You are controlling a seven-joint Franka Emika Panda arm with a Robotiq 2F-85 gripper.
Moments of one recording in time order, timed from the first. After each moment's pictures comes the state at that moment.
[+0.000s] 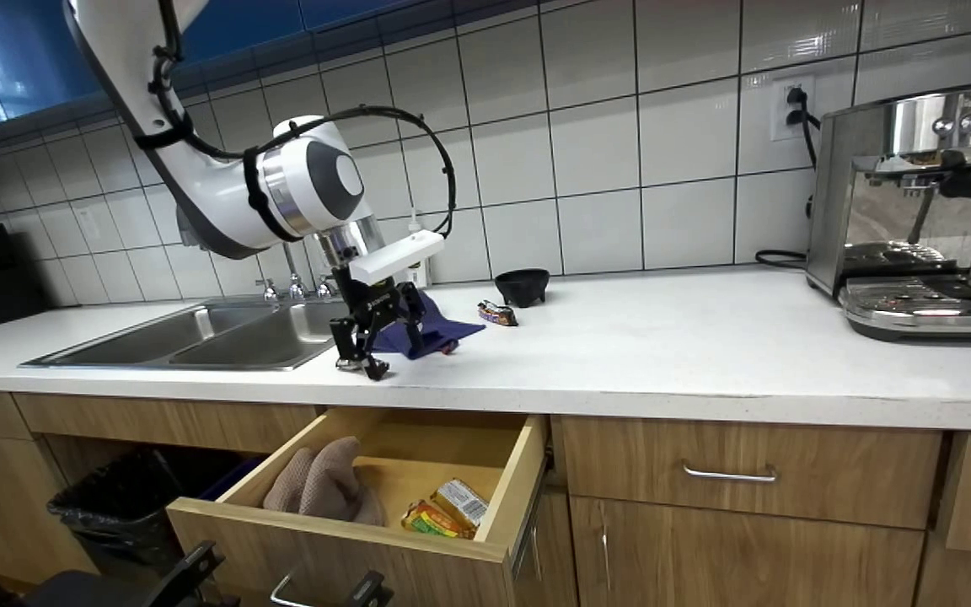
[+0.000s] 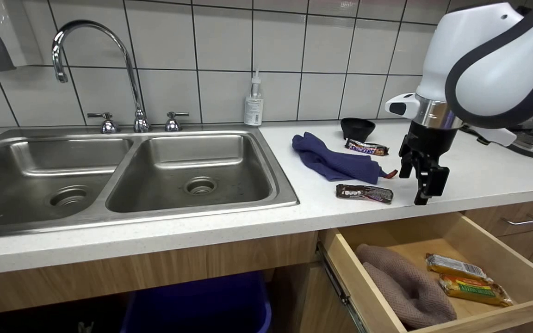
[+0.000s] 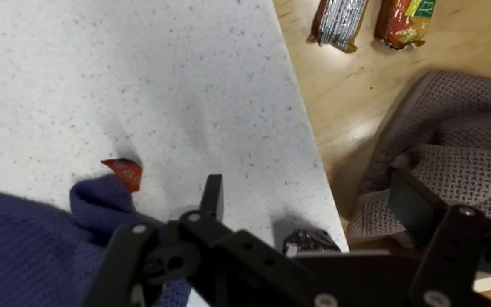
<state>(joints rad) -0.01 0.24 0.05 -2.39 -0.35 2.70 -0.95</state>
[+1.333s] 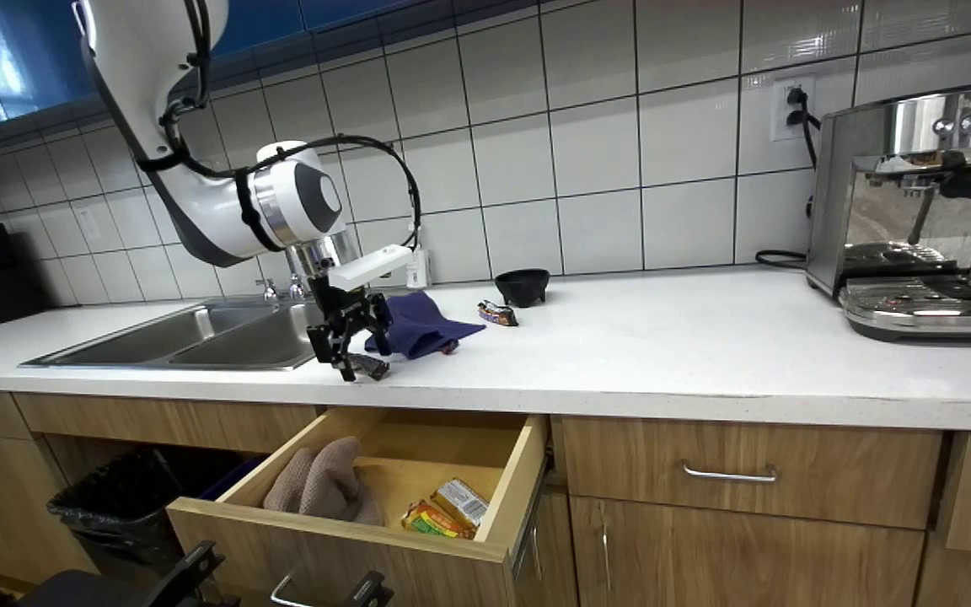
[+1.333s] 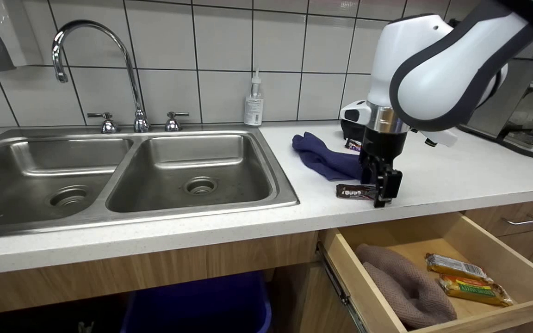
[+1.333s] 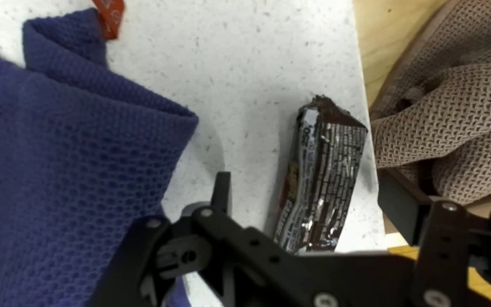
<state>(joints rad) 0.05 0.37 0.13 -2.23 -0.35 2.62 -0.95</state>
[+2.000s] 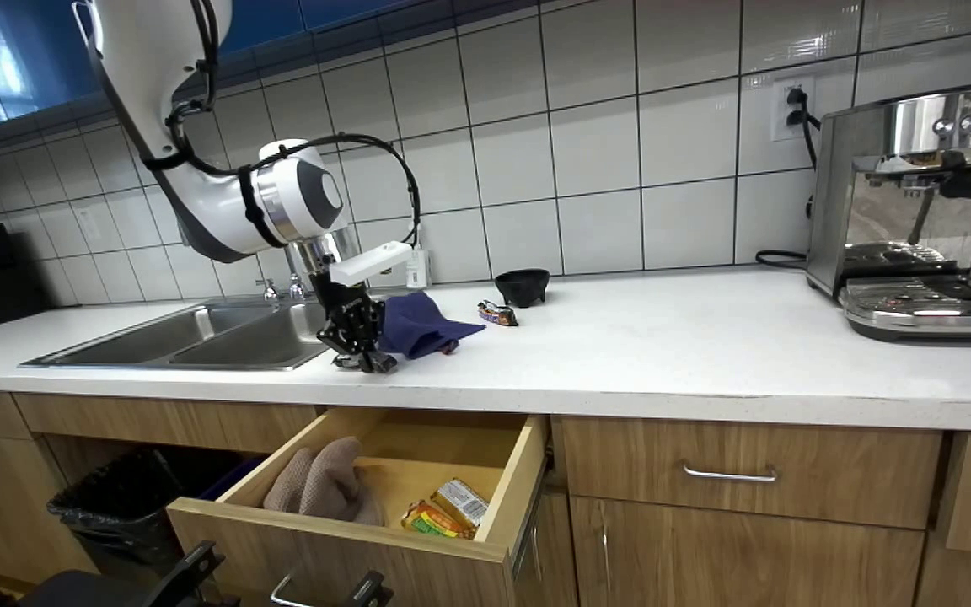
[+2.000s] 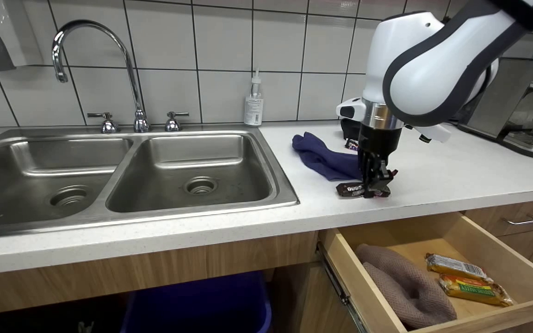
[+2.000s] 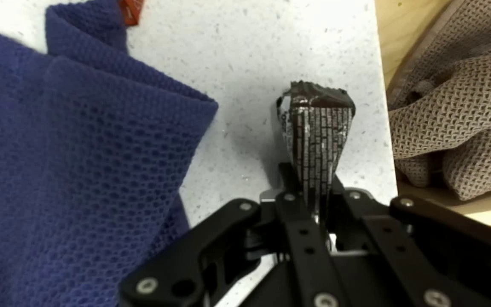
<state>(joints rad) 0.05 0.39 0.13 -2.19 -0.35 2.60 -0.95</state>
